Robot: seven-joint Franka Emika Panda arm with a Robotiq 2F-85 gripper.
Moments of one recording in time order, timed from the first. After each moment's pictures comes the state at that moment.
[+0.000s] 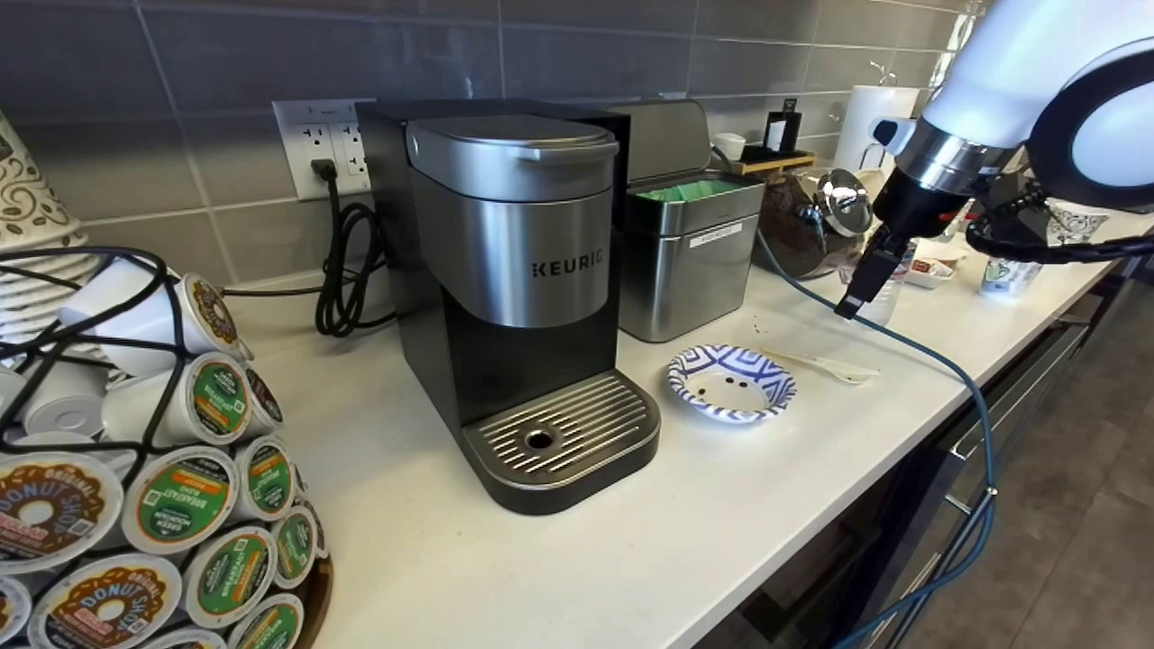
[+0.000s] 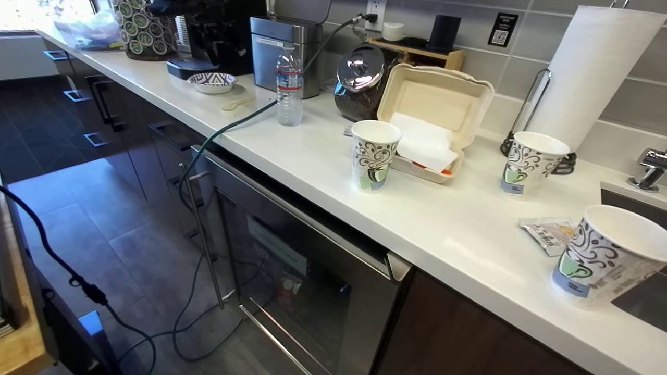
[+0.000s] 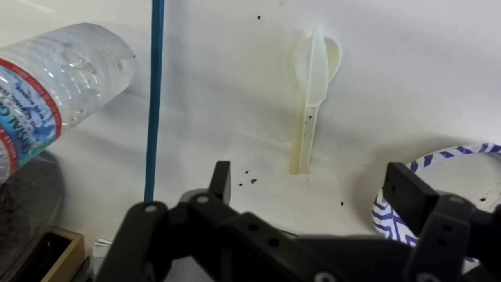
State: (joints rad) arm 0.01 0.11 0.10 -2.23 -0.22 2.63 -0.13
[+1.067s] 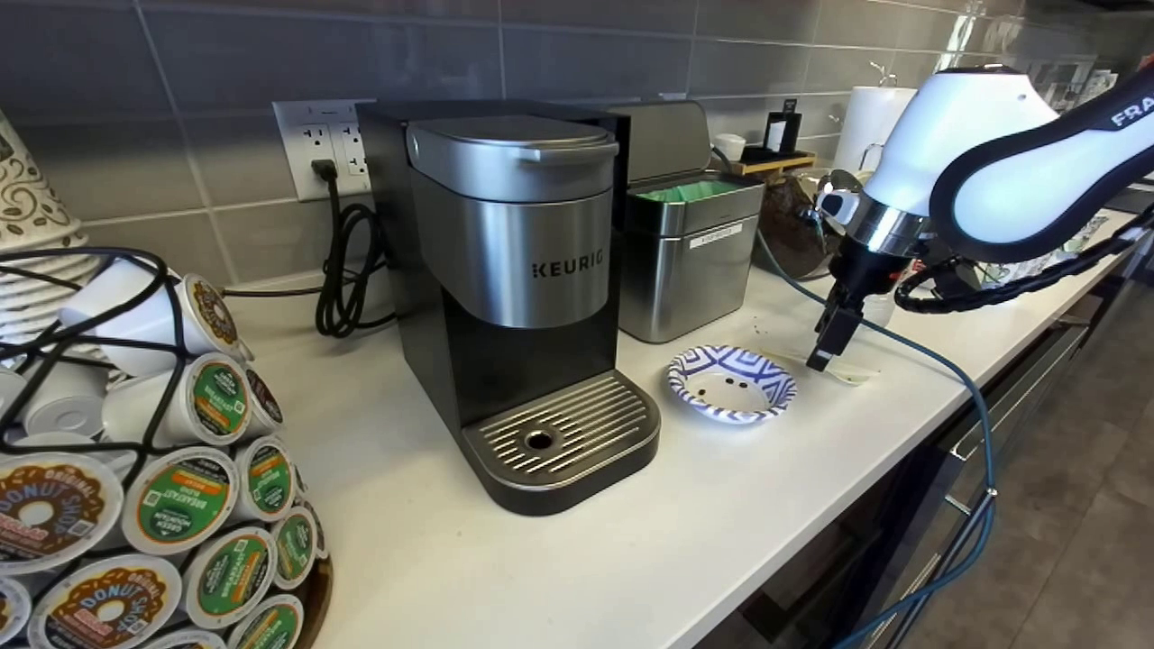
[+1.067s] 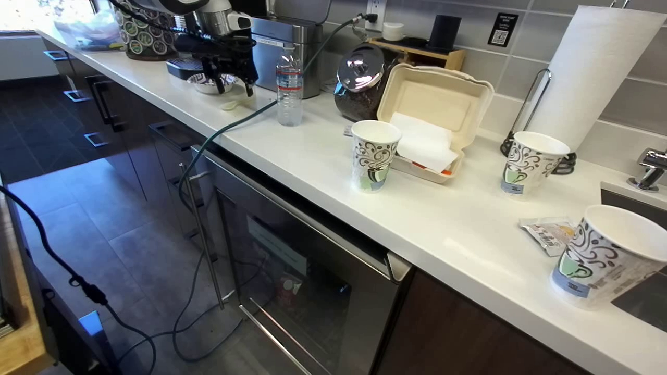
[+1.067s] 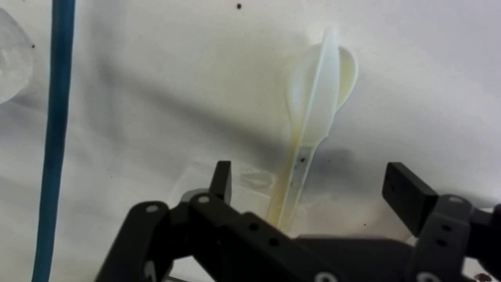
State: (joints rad) arm 0.00 0.33 0.11 -2.12 -0.07 2.65 -0.37
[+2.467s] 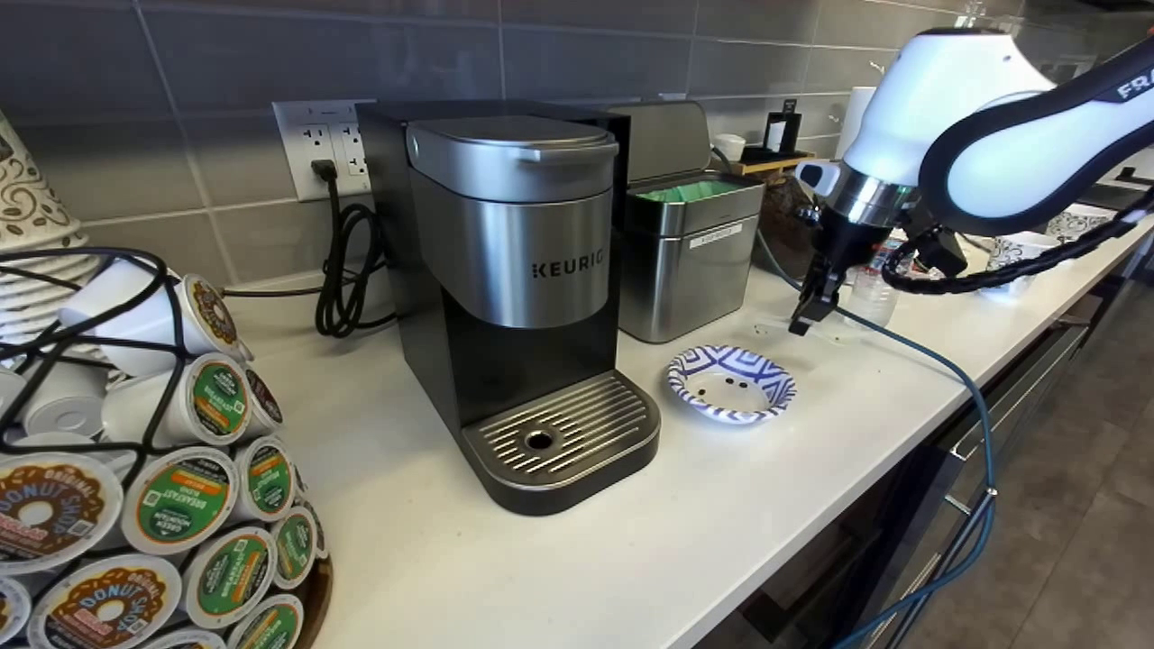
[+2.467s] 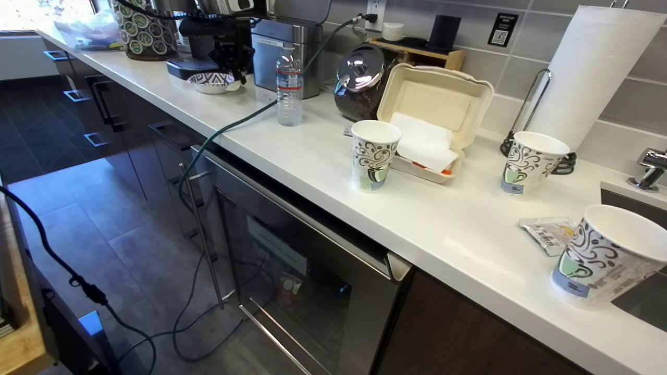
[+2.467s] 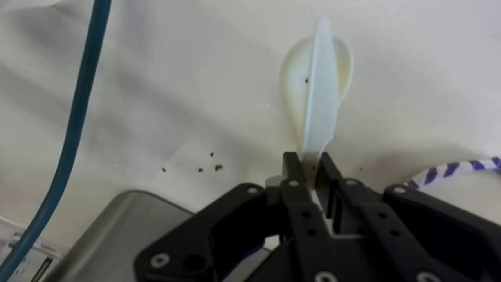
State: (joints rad) arm 0.04 0.31 0.11 -2.03 -0.18 2.58 -0.36
